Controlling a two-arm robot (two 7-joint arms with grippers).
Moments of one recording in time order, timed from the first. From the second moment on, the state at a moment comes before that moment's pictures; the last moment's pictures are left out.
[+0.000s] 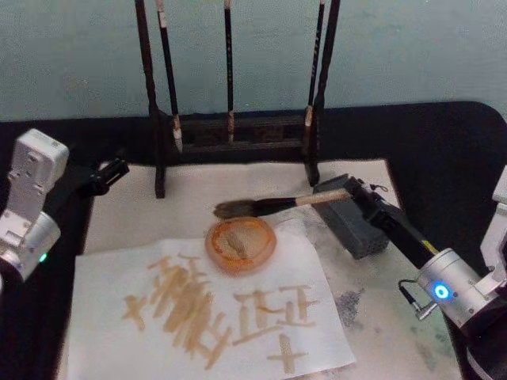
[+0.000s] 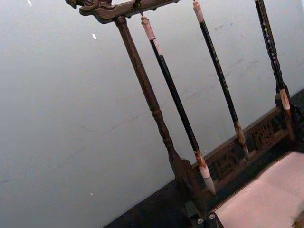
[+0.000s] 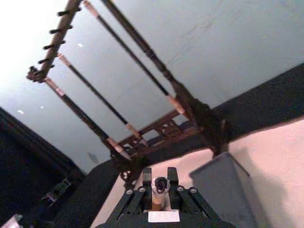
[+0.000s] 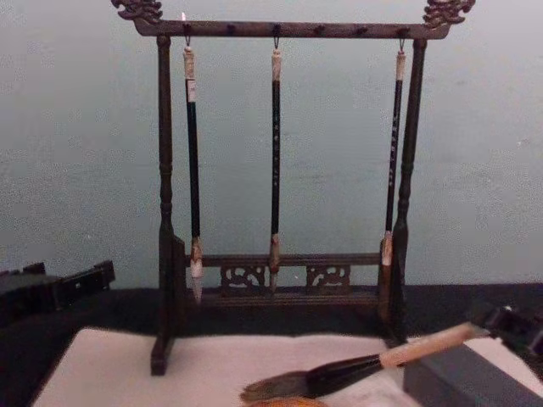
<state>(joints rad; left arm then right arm) -0.20 0.60 0.45 -1.41 -0.25 -0.12 0.03 0.04 0.41 -0.34 -1.43 1.12 -0.02 0.40</state>
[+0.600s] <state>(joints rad) -0.20 0.60 0.45 -1.41 -0.25 -0.12 0.03 0.03 0.42 -0.37 -1.50 1.08 -0.01 0.40</state>
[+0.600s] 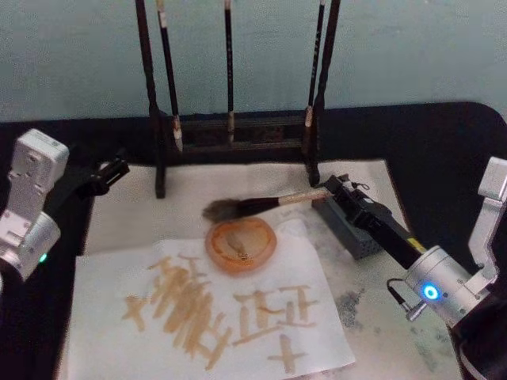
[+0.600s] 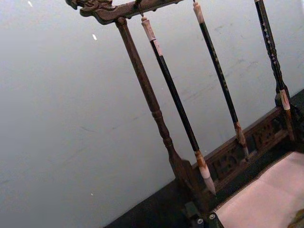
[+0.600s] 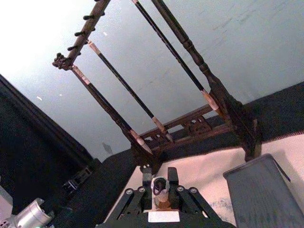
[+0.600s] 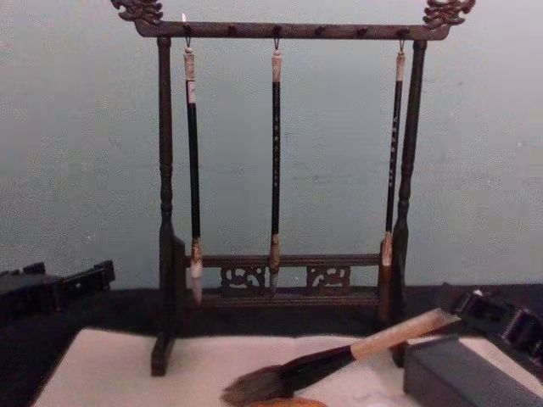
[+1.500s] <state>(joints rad) -0.20 0.60 0.45 -1.41 -0.25 -0.12 0.03 0.02 0.44 -0.37 -1.56 1.07 -0.02 0.40</state>
